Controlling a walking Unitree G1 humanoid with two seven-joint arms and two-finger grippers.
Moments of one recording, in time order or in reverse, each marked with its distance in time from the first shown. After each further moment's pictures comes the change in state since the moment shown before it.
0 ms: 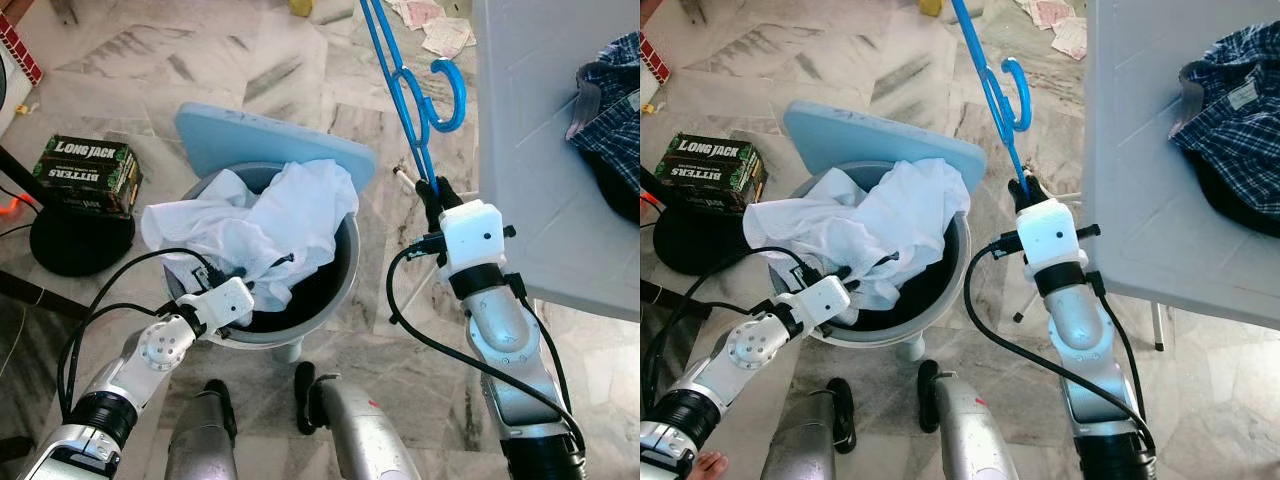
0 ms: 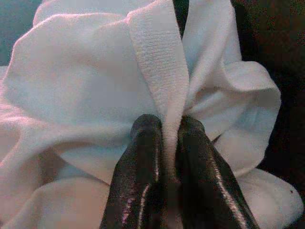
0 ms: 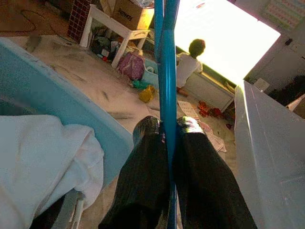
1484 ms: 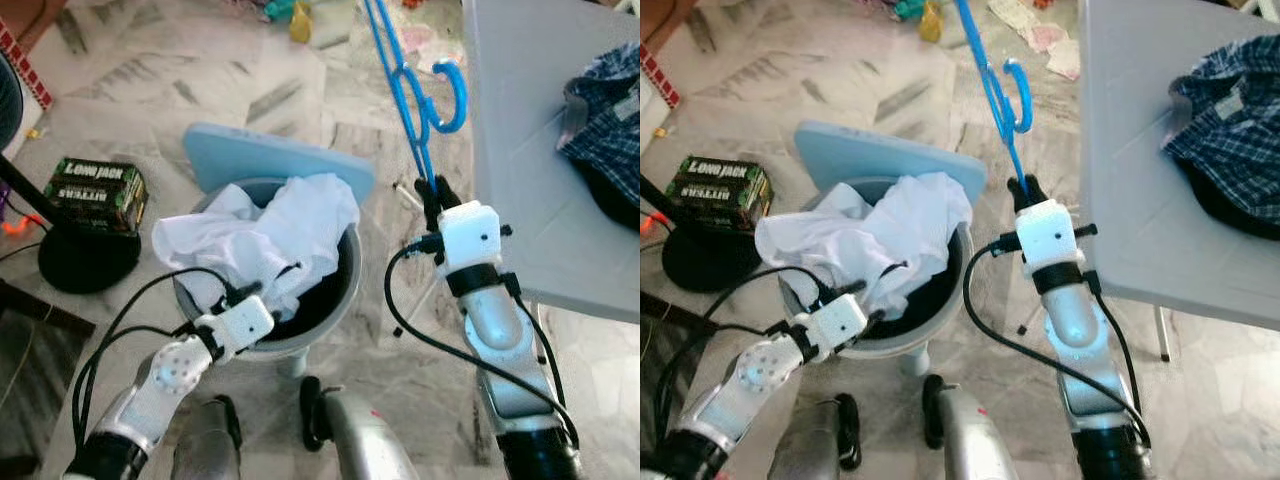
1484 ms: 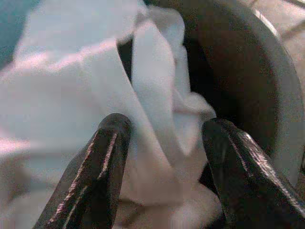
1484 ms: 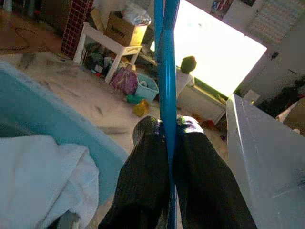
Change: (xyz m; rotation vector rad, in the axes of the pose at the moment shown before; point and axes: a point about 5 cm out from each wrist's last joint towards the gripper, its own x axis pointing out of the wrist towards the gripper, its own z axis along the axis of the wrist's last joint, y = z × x) left arm -0.012 -0.034 0.021 -0.098 0.001 -0.109; right arm 0.003 0.001 -0.007 0.003 -0.019 -0.012
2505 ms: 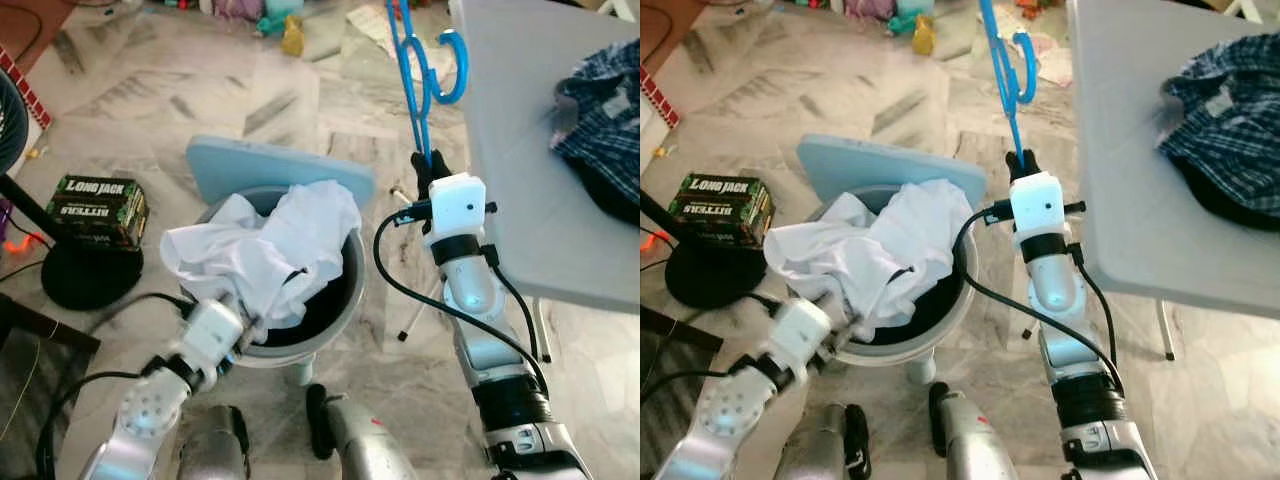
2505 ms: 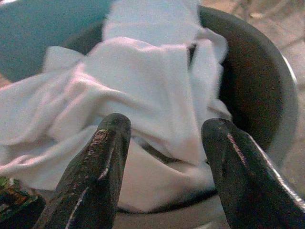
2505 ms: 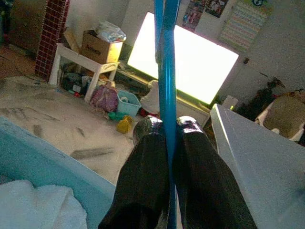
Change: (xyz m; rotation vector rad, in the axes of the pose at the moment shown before) left arm -0.045 -0.013 0.012 -0.291 -0.011 0.167; right arm 0.039 0.004 -0.007 0.046 -0.053 -0.081
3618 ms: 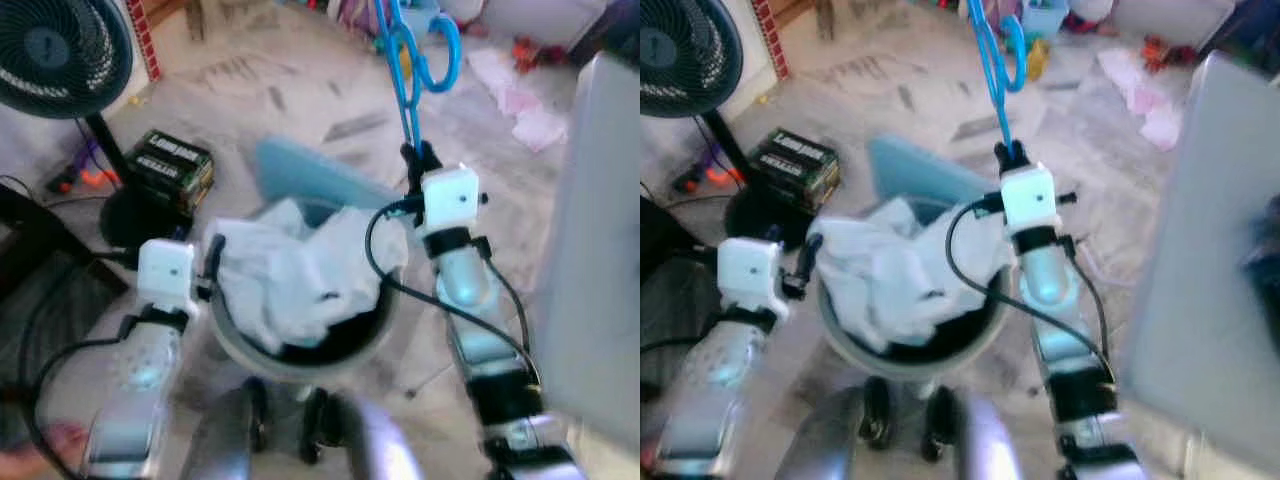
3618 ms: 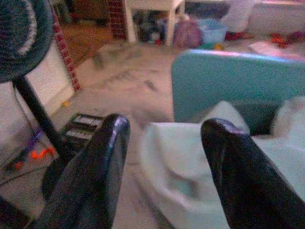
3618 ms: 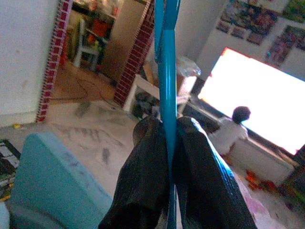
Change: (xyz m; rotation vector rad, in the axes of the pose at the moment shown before) left arm 0.015 0.043 0.053 -0.265 -0.215 0.416; right arm 0.006 0.002 0.004 0.009 -0.006 0.010
